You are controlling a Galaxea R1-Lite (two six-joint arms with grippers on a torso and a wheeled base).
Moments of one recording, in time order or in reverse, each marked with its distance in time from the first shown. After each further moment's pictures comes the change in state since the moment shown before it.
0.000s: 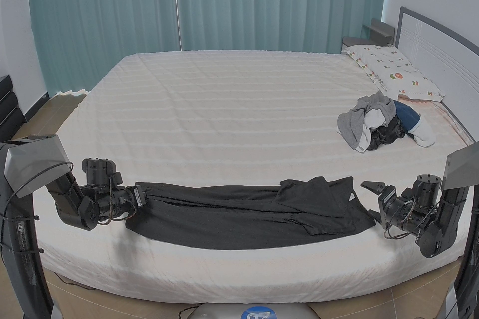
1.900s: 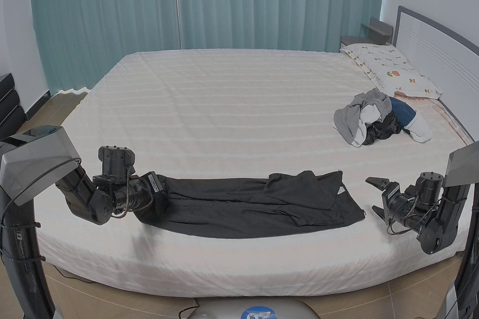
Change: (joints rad) left arm -0.154 -0.071 -0.074 0.098 0.113 -0.242; right arm -0.033 0.035 -0.037 0.000 0.015 0.003
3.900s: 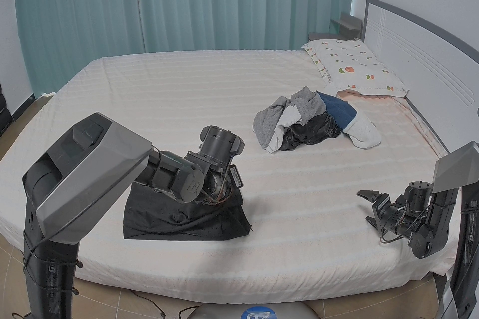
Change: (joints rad) left arm -0.400 0.129 -0.628 0.726 0.337 -0.216; right arm 0.029 0.111 -0.030 0.000 -0.012 -0.047
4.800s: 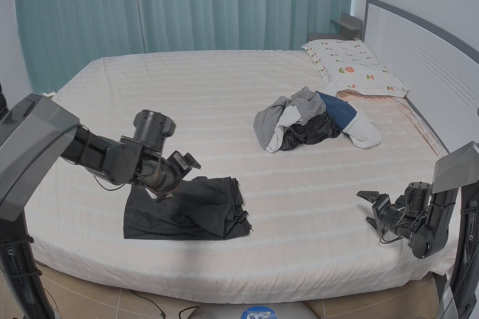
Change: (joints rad) left arm 0.248 -0.241 0.280 -0.025 -0.320 -0.259; right arm 0.001 0.001 0.003 0.000 0.000 0.001
